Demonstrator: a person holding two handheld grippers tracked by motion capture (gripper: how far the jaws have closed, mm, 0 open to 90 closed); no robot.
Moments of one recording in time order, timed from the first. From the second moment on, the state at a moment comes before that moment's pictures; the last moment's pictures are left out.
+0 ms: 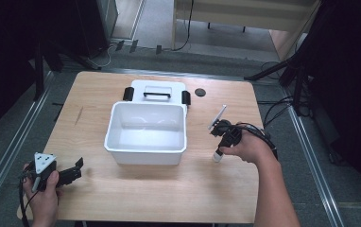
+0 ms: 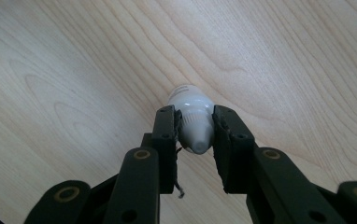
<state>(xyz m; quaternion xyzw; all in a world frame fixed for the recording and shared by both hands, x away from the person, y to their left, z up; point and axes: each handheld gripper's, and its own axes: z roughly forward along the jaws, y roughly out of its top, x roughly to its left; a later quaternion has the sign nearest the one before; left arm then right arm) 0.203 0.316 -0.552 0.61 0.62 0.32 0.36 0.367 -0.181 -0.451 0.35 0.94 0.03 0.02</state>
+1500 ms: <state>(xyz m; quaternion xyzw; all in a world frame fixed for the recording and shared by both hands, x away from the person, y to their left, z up) 0.198 0.308 -0.551 0.60 0.60 0.38 0.35 0.351 -0.116 -0.314 0.30 0.95 0.06 0.01</state>
